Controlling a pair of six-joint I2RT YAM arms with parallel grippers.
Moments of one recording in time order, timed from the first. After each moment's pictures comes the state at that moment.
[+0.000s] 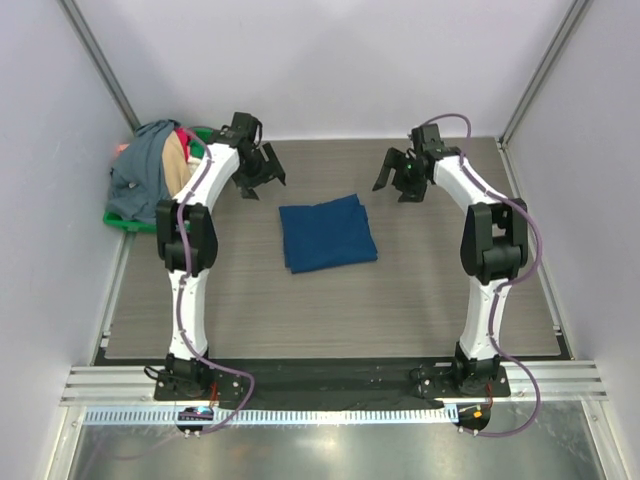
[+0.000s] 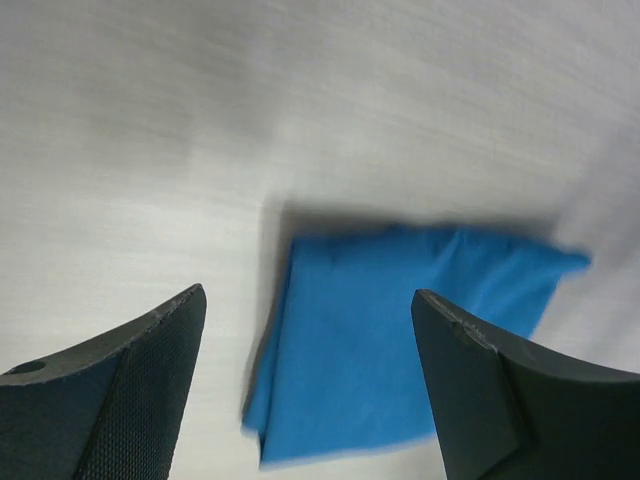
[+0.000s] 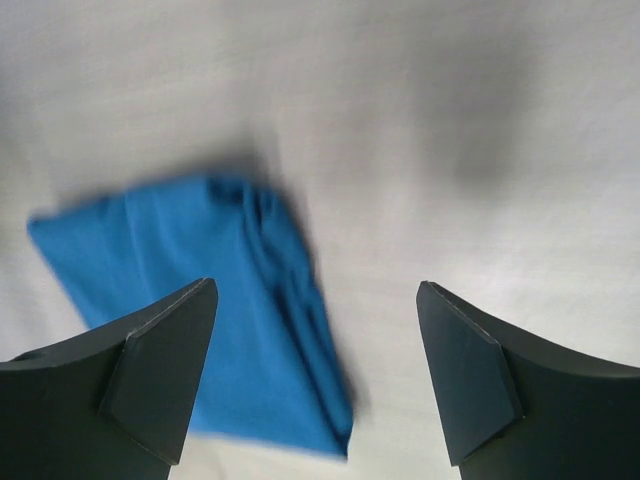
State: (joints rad) left arm -0.22 2.30 2.16 -0.96 0.11 -0.66; right arm 0.16 2.09 1.75 -0.62 -0.23 0.47
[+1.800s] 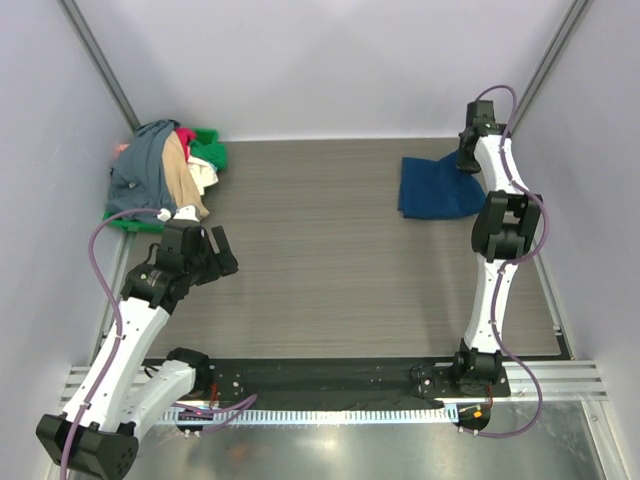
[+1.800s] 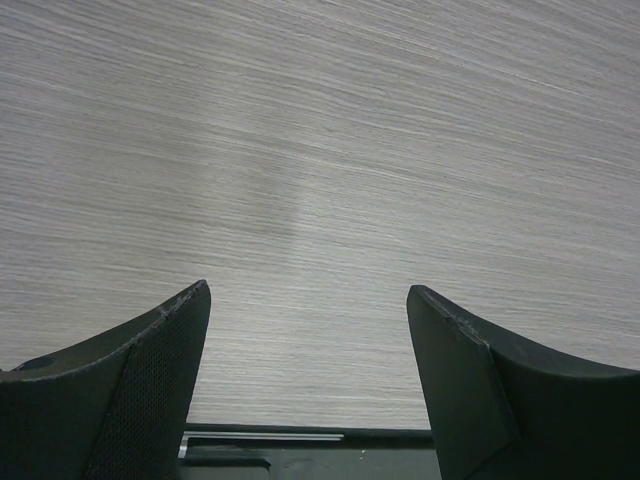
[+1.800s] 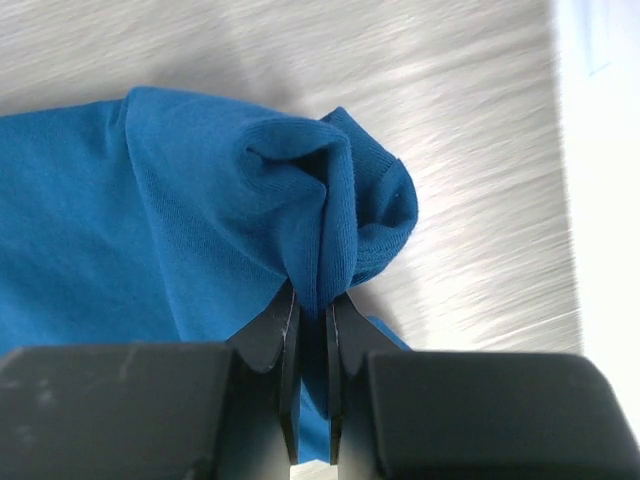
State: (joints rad) left arm -0.27 0.84 0.88 -0.84 -0.13 -0.51; right arm -0.08 2.33 2.18 -0.83 0.22 0.10
